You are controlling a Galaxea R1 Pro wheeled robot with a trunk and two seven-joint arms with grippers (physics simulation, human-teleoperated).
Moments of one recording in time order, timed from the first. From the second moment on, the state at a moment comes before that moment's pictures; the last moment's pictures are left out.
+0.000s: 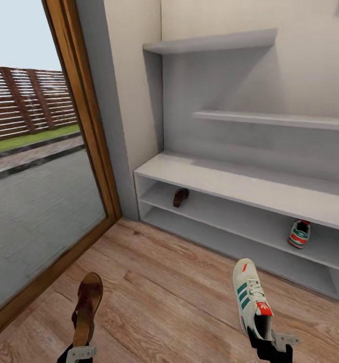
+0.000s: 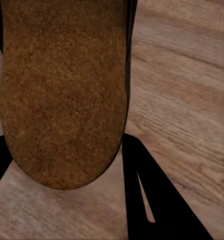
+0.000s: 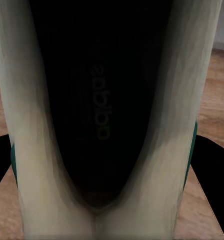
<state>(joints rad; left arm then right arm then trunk) -0.23 0.04 0.32 -0.33 -0.20 -0.58 -0.12 -0.30 -0.05 -0.76 -0.42 0.40 -0.48 0.38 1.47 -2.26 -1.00</state>
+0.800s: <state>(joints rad) -0.23 0.05 0.32 -0.33 -0.20 -0.58 -0.12 -0.30 -0.05 -0.76 -0.42 0.40 -0.48 0.38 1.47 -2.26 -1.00</state>
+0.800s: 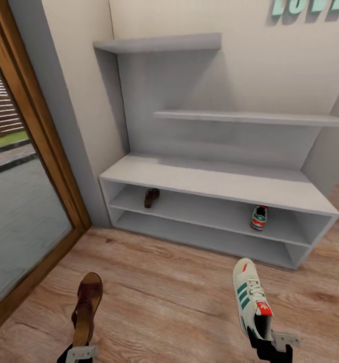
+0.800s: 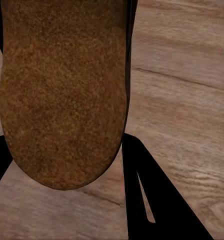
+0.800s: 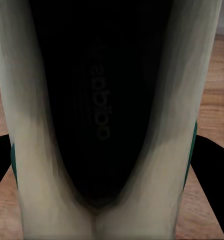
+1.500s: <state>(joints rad) -0.23 0.05 0.32 -0.33 -0.20 -0.58 -0.12 -0.30 -0.05 -0.76 -0.42 0.40 -0.48 0.38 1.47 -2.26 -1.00</state>
